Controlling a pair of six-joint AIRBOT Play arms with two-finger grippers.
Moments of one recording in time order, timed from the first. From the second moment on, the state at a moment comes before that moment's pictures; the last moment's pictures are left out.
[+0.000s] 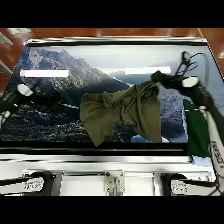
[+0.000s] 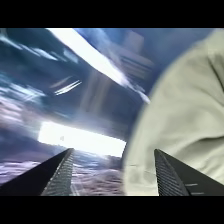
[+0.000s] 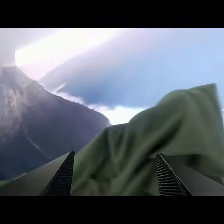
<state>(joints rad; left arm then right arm) 0.08 -1.43 1.11 1.12 -0.99 -1.73 -0.06 -1.47 1.20 -0.82 0.54 1.22</state>
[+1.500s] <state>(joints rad) -0.03 -1.69 1.00 0.62 -0.99 -1.34 -0.46 -1.36 1.05 -1.10 1.46 1.25</state>
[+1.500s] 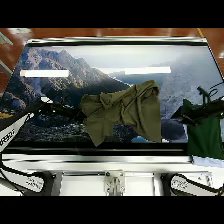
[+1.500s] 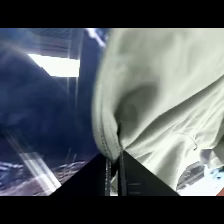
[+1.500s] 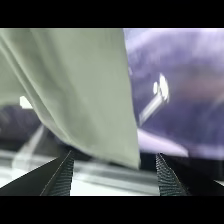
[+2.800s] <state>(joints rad) 0.07 -1.40 1.32 0.64 -1.21 -1.19 -0.30 -1.24 0.89 -0.73 1.14 1.11</state>
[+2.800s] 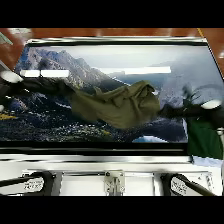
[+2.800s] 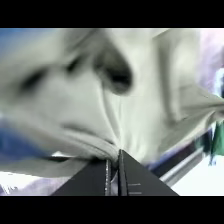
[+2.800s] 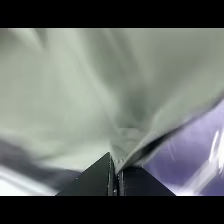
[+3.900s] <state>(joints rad) 0.28 -0.67 2.00 1.08 -1.46 -1.53 -0.30 -0.63 1.77 -1.34 1.45 1.40</state>
